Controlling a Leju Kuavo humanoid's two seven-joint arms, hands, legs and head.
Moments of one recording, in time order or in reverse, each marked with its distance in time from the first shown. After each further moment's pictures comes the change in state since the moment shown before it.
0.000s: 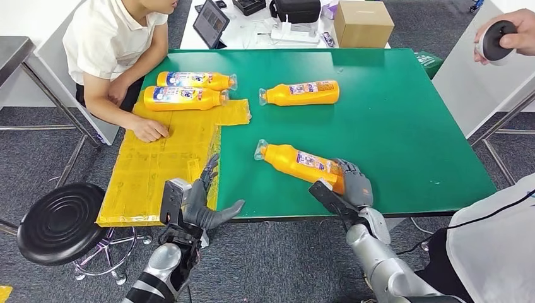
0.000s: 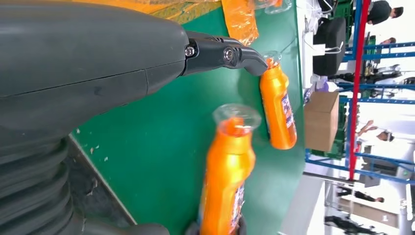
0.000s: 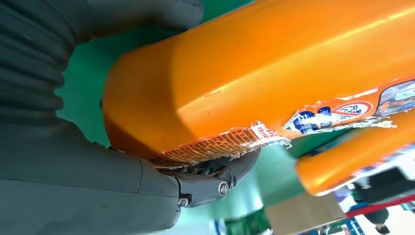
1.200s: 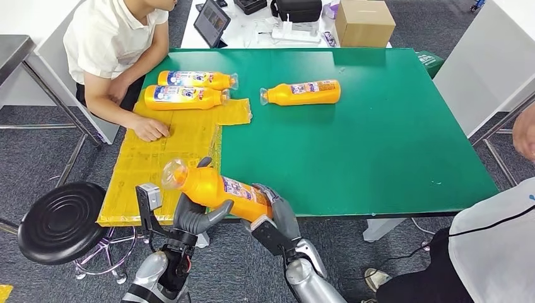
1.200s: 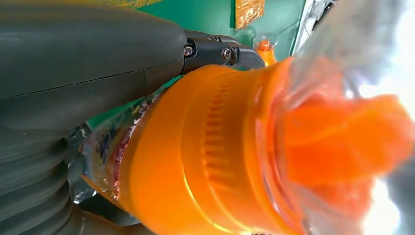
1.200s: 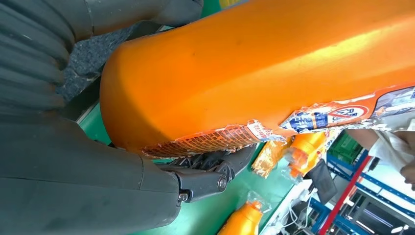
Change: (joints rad) left arm 0.075 0.003 0.041 -0.111 0.264 -0.125 0.039; right arm 0.274 0.218 0.354 -0.350 -0.383 0.161 -0.158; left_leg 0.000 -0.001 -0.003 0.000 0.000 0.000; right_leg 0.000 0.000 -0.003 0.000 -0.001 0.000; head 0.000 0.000
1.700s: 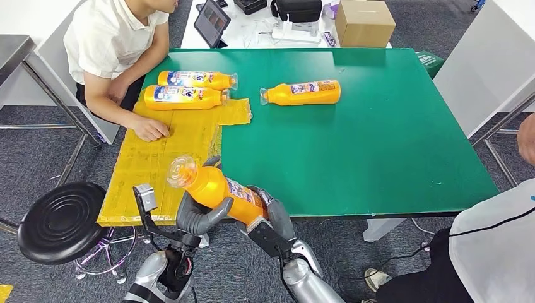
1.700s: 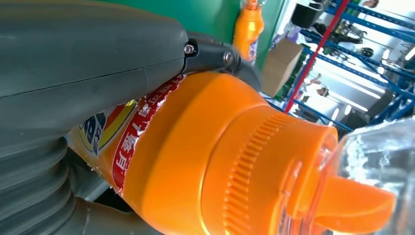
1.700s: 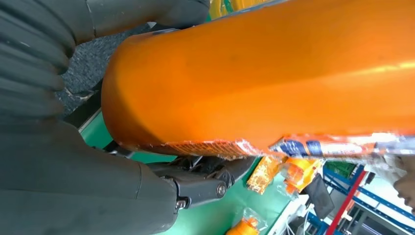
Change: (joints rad) left arm -0.003 -0.001 -0.022 -0.008 0.120 -0.134 -0.018; right arm -0.023 0.005 0.043 0.046 -0.050 0.032 -0.017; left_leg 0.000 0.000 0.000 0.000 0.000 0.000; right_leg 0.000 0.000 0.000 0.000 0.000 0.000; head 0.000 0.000
